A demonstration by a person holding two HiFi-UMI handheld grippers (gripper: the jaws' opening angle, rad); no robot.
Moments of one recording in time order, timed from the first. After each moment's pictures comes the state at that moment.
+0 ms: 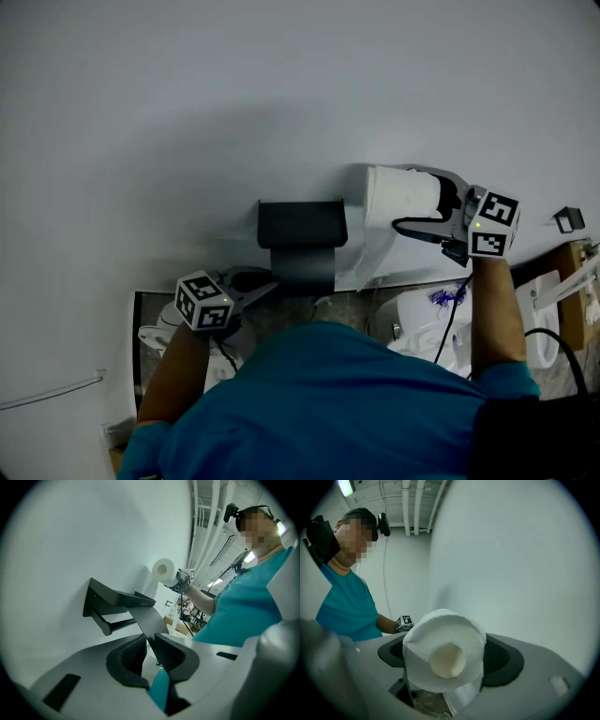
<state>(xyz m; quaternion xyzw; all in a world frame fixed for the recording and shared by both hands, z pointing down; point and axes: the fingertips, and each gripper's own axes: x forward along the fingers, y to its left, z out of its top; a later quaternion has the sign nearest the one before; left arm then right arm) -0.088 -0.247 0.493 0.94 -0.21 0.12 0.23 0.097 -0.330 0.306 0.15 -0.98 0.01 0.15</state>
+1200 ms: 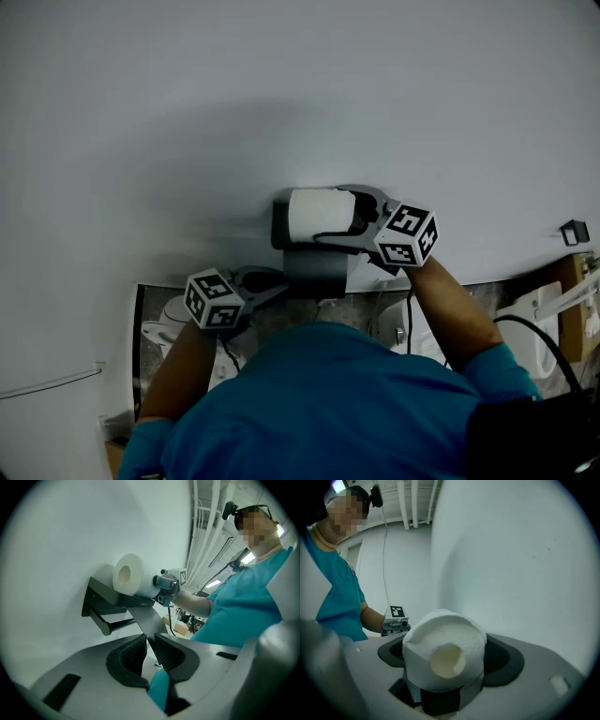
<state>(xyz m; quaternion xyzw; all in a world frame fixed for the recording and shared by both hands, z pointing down) -0.087 -0.248 0.493 0.95 -0.19 0.12 0.23 -0.045 -0.346 0.396 0.12 -0.98 0.04 0.16</state>
